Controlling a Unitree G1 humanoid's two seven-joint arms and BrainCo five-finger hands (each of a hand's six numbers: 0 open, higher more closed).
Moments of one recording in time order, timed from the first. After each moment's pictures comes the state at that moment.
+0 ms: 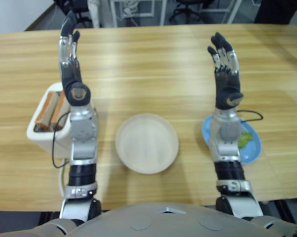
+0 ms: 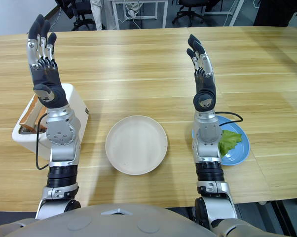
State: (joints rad) left arm -0.23 0.03 0.09 -0.18 0.22 -0.66 0.17; right arm -0.26 -0.13 -0.08 0.11 0.06 -0.89 0.14
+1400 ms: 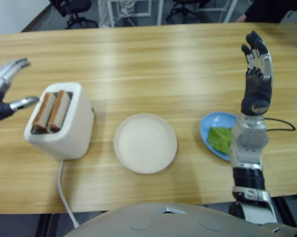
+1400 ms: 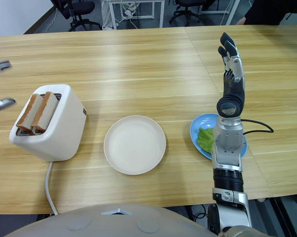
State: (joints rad) left arm 0.31 0.91 0.62 -0.10 0.36 -0.50 -0.22; right arm -0.17 -0.25 -0.23 0.01 0.01 -0.91 0.06
